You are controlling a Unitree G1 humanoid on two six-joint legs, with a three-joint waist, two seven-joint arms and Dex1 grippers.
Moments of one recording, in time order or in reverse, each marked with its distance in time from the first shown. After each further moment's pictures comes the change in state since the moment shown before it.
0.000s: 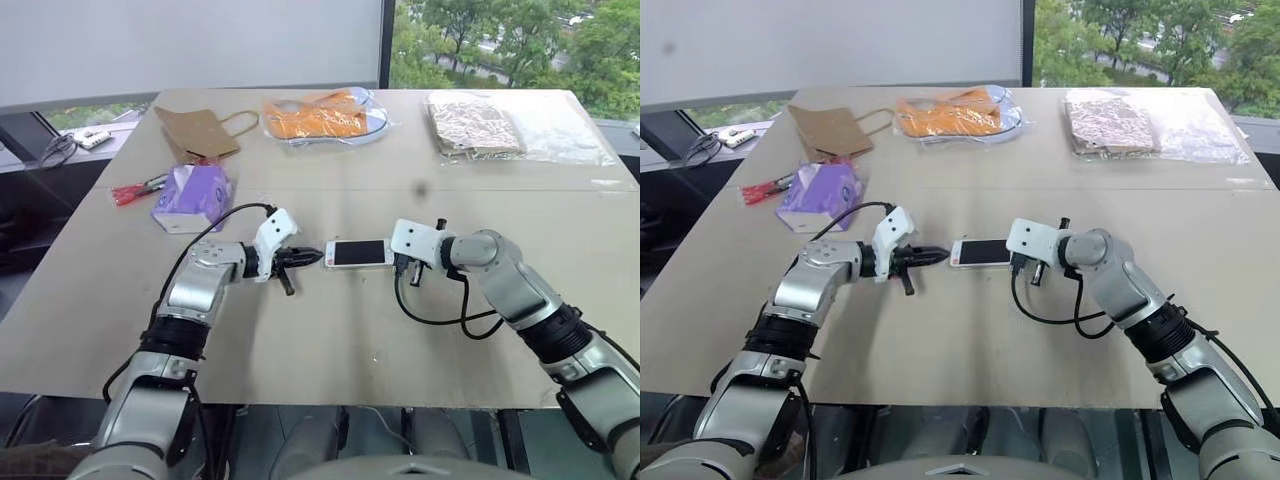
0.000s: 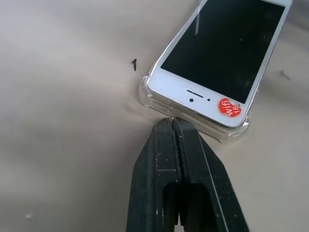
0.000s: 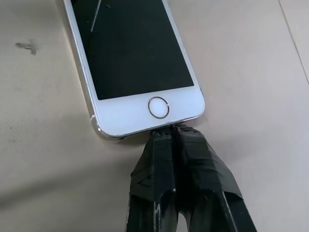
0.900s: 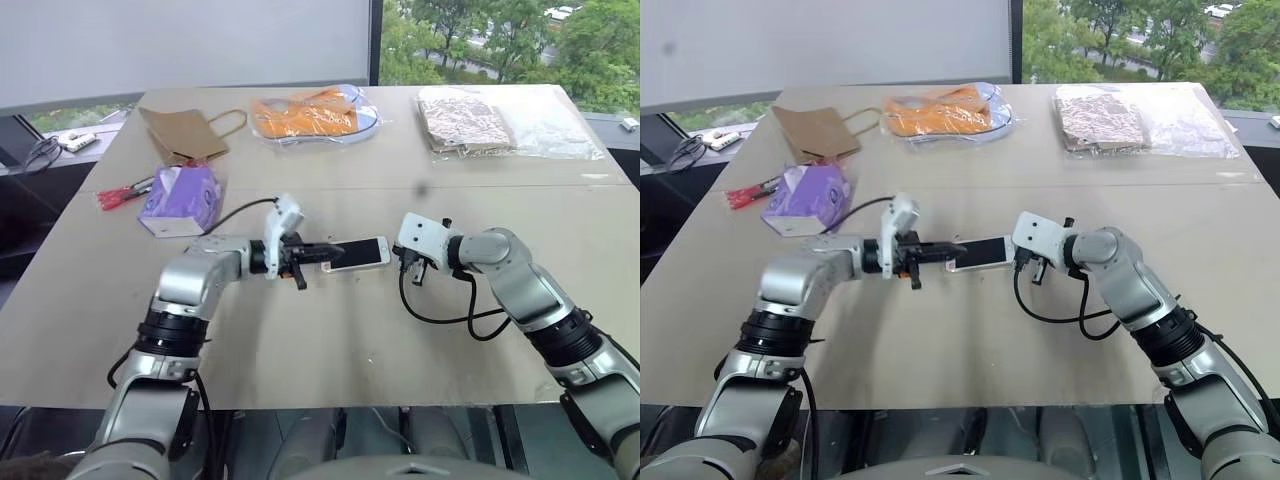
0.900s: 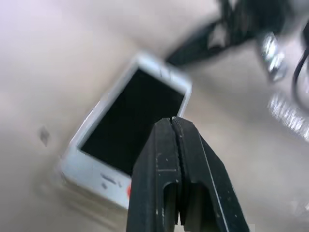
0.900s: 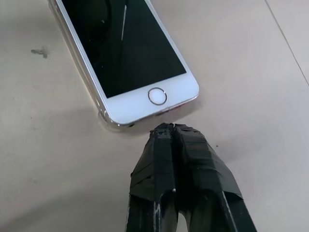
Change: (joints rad) left arm -0.061 0.000 0.088 -0.214 -0.257 0.419 0.045; right arm 0.025 -0.010 -0.044 -0.072 0.062 0.051 0.019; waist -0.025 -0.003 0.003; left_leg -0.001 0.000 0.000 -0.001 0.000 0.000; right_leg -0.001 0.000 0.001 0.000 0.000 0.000
